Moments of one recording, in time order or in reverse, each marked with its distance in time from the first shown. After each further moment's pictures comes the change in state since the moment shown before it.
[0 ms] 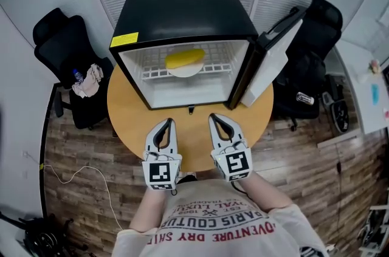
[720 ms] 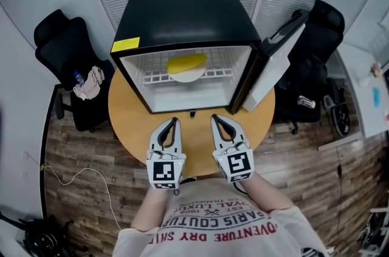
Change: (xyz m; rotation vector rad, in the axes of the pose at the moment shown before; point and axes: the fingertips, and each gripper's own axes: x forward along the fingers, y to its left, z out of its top) left arm 0.021 -0.003 0.004 0.017 0.004 -0.023; right arm 0.013 -0.009 0.002 -0.011 0.012 0.004
